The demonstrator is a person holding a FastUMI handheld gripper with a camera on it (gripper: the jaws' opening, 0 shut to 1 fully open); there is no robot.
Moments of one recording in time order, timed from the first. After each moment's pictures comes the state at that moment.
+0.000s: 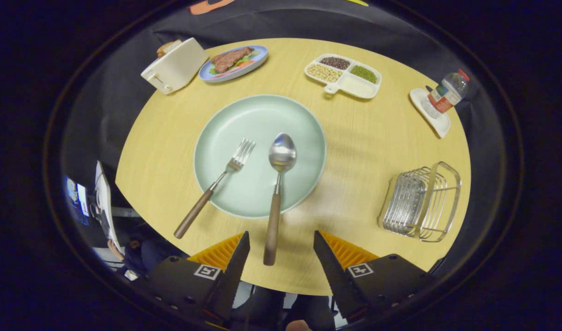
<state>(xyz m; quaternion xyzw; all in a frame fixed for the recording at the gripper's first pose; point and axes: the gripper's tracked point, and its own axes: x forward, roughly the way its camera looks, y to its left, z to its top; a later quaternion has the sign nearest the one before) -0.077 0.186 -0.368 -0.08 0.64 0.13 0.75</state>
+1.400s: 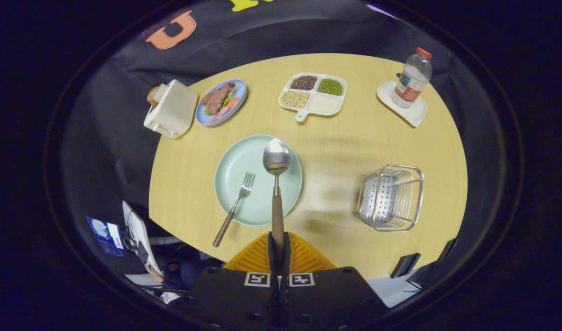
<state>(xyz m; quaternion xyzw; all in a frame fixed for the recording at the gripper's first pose) -0.054 0.148 -0.258 0.07 0.62 0.12 0.78</state>
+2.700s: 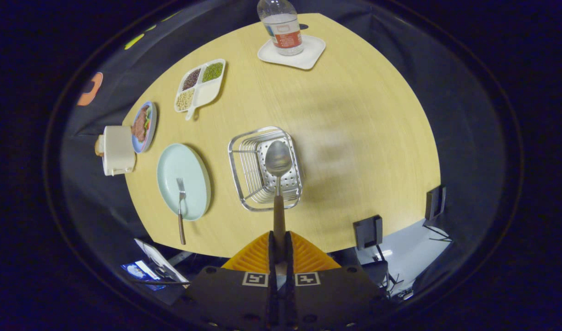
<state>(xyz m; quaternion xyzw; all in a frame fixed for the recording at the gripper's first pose) -0.070 0.017 -0.286 0.17 0.71 -0.03 0.68</state>
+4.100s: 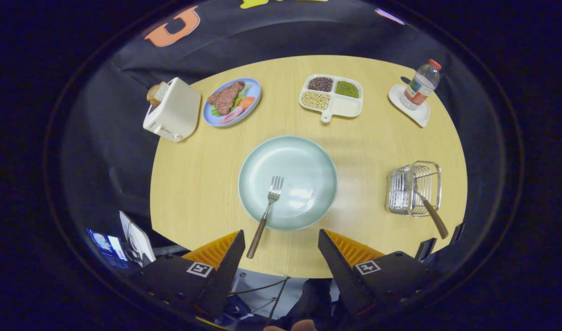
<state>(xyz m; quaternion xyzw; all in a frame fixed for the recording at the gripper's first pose) -0.067 0.261 -0.281 0.04 0.62 0.08 0.78</state>
